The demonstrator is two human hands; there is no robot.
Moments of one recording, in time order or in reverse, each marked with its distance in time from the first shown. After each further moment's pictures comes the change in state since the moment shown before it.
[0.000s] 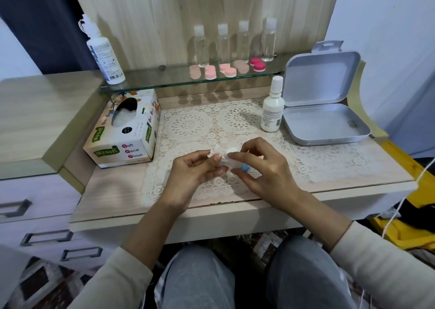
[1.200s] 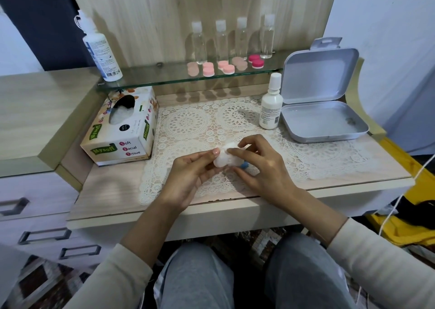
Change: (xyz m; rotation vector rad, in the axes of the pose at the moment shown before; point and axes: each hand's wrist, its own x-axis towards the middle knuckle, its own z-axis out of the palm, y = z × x) left_hand 0.002 -0.001 0.003 -0.076 0.019 -0.108; right_hand -0.004 0.004 0.005 0.072 -0.061 0.113
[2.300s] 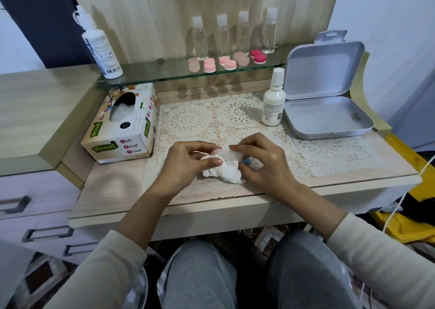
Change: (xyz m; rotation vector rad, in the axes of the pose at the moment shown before) left_hand 0.006 0.015 -0.011 0.619 0.003 0.201; right_hand 0.003 0.005 0.007 0.087 0.036 0.051
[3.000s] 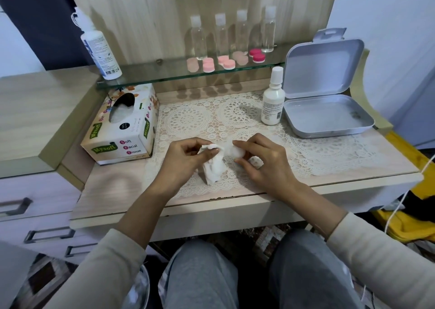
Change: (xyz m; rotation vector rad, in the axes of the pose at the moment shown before) left_hand 0.006 -0.004 -0.001 -0.046 0.037 0.048; right_hand -0.001 0.001 0.000 0.037 0.000 0.033
